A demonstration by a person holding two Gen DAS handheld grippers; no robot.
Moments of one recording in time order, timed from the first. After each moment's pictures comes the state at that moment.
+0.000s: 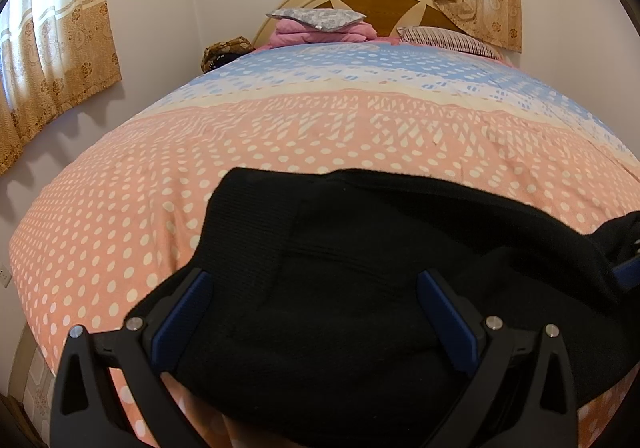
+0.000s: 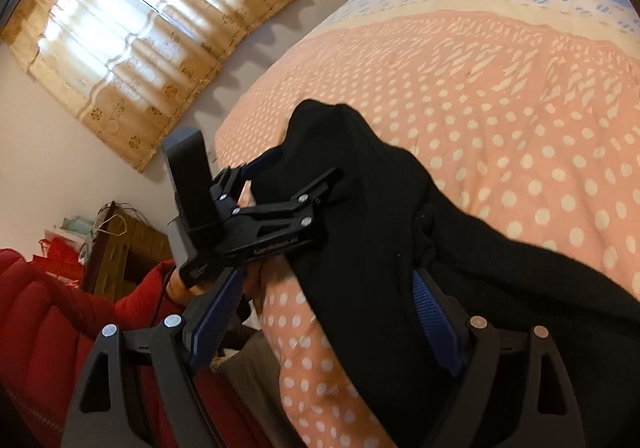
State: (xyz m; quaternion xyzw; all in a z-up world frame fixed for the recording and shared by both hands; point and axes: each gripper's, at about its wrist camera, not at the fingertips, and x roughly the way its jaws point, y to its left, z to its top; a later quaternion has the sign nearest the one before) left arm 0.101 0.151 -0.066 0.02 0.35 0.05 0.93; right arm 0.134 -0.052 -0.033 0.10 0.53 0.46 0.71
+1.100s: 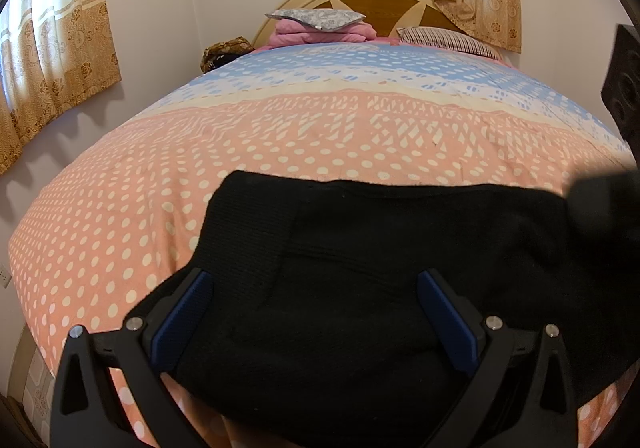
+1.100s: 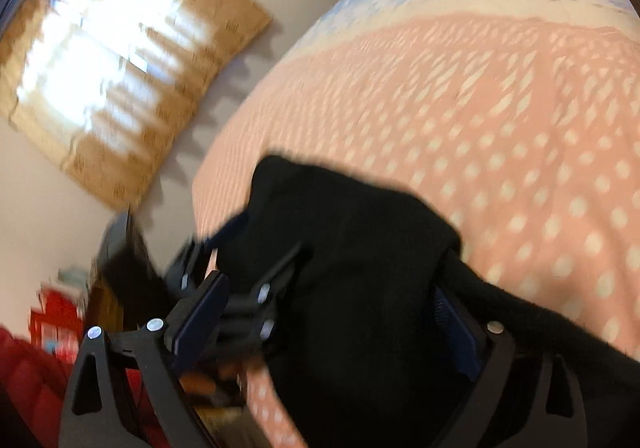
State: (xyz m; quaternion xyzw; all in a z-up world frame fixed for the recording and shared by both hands) left arm 0.102 0.151 -0.067 0.02 0.35 0.05 0.93; right arm 0.193 -0.027 -0.062 0.17 0.51 0.40 0.74
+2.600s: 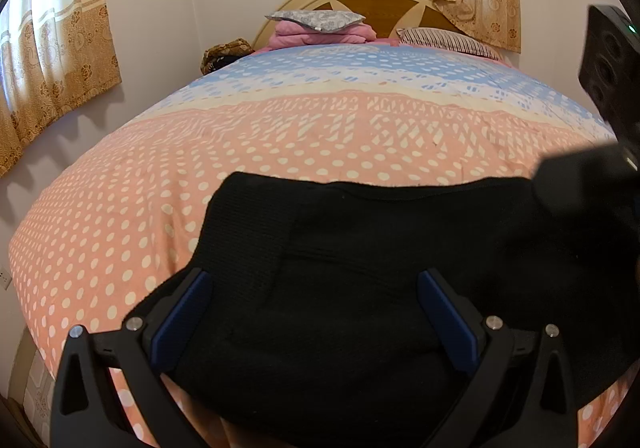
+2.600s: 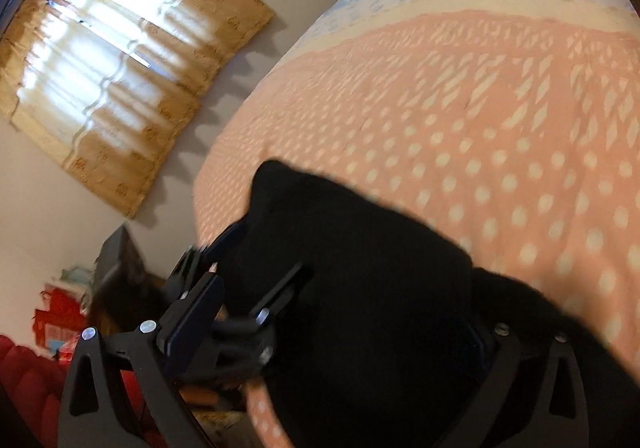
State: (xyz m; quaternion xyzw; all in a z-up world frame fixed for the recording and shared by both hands) left arm 0.105 0.151 -0.069 0.02 0.35 0.05 0.94; right arm 0.201 -0.015 -0.057 0.15 0.52 0.42 0.73
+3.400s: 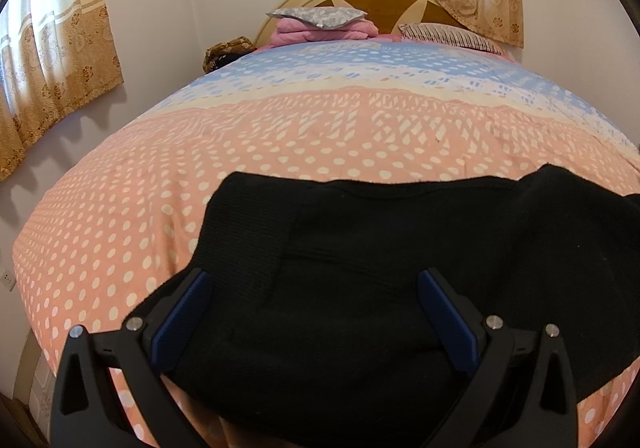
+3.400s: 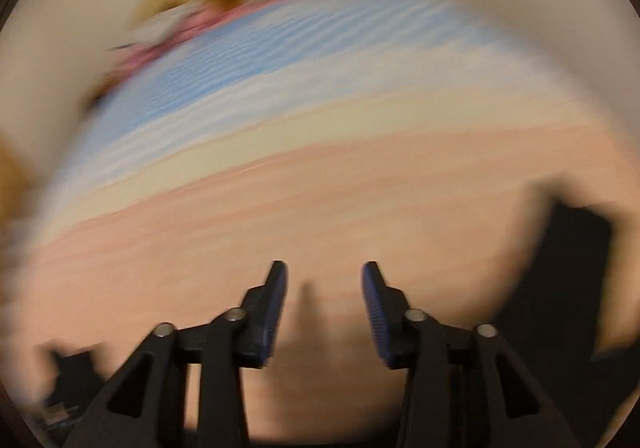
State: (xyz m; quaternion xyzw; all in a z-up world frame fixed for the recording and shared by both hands) left arm 0.112 0.146 -0.069 0.03 0.35 0.06 0.93; right arm 0.189 -0.326 0.009 0.10 0.47 -0.16 0.86
